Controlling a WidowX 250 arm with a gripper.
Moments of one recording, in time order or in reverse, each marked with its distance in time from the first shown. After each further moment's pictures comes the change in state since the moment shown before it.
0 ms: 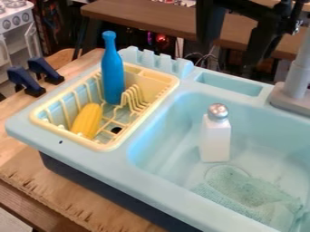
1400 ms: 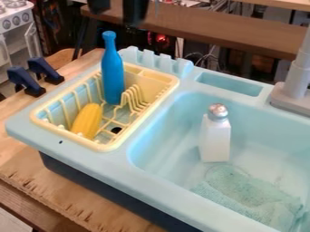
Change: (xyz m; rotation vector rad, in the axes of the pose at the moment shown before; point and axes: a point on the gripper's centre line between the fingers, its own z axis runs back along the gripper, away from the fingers) arm -0.030 0.139 -0.004 -0.035 0.027 0.167
